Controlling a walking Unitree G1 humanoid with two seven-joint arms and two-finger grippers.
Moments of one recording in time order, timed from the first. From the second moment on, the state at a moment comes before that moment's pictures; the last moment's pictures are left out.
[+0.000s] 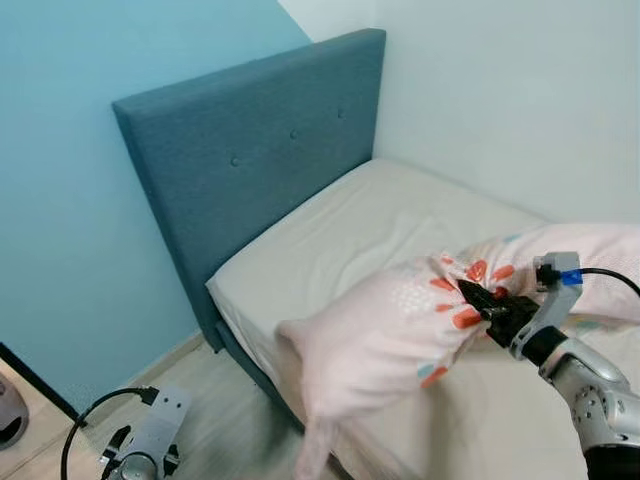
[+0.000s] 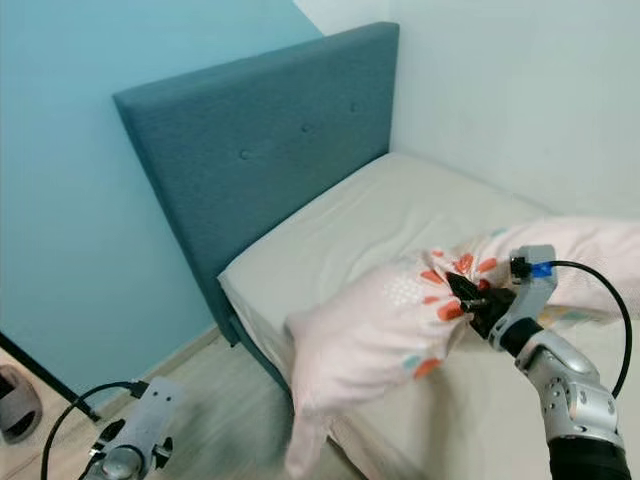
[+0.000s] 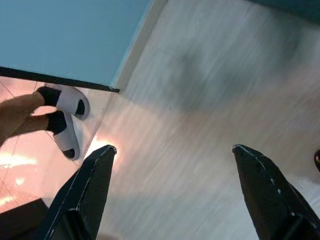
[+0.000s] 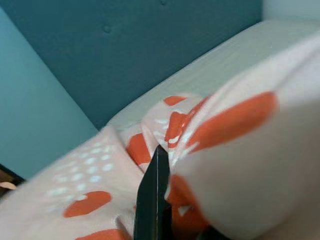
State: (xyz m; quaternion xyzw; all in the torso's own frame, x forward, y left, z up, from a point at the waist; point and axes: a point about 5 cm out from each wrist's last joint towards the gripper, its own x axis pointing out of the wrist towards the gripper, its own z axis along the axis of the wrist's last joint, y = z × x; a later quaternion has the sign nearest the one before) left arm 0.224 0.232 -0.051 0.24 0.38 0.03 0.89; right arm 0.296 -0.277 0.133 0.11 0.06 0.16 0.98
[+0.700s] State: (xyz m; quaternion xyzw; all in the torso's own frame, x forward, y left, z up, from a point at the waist) left arm 0.212 0.224 -0.061 0.23 0.40 0.00 0.89; right arm 0.296 -0.248 0.126 0.09 0.07 0.20 0.97
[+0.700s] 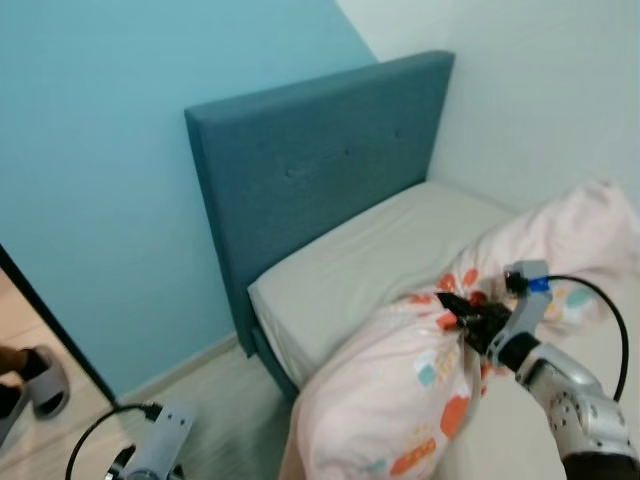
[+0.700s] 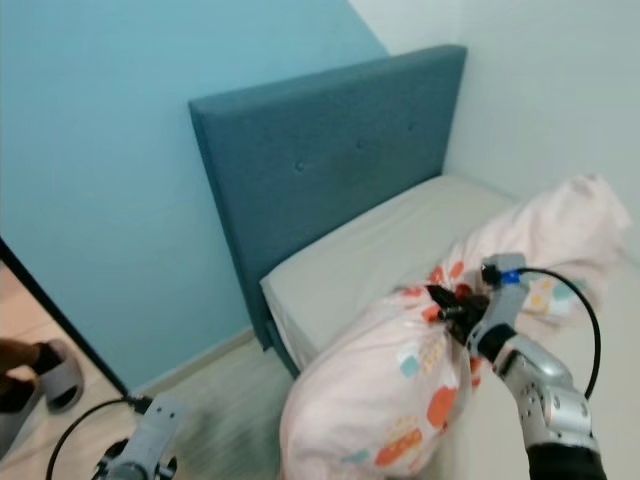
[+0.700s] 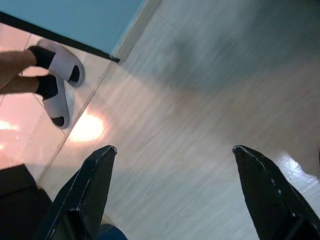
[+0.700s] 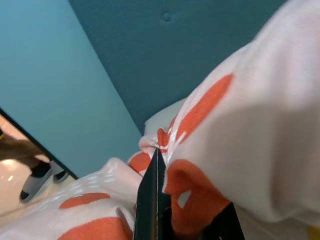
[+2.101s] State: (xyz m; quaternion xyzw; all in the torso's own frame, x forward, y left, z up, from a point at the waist) left arm 0.215 0.216 -0.060 0.23 0.40 -0.02 0.89; right arm 0.311 -0.268 0.108 0.12 0.09 0.00 0.99
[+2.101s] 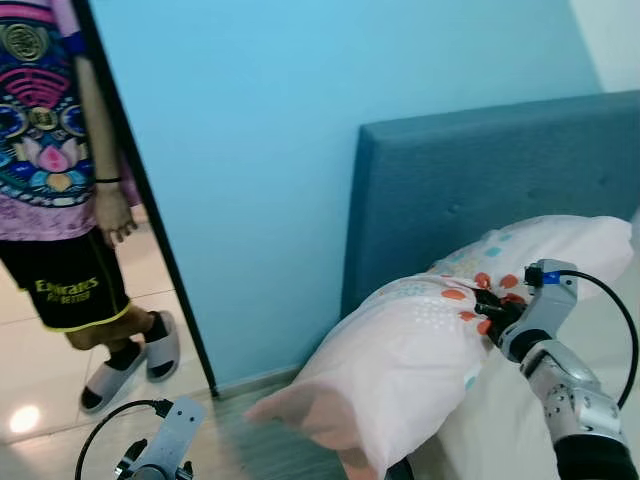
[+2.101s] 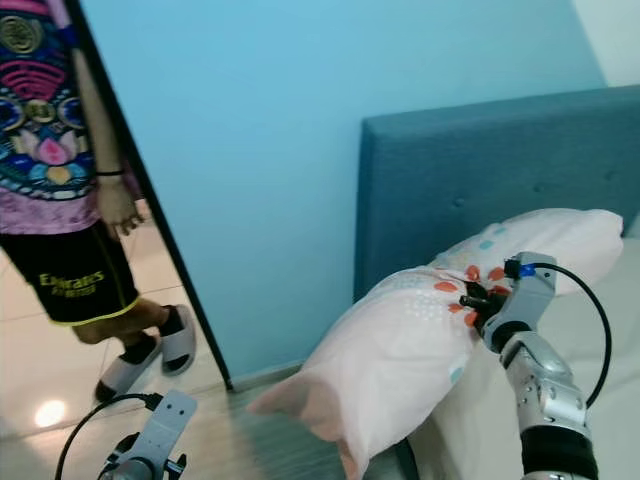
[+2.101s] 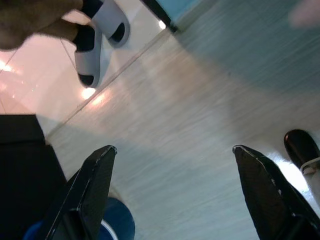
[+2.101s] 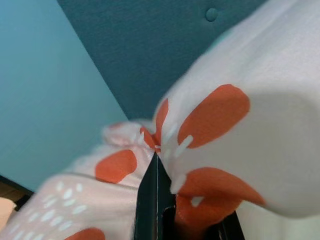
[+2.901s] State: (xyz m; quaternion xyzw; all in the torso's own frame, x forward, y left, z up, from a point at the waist) left arm 0.218 0.207 -0.060 0.24 0.38 -0.04 0.89; right arm 0.310 -0.278 0.110 0.11 0.08 -0.02 0.99
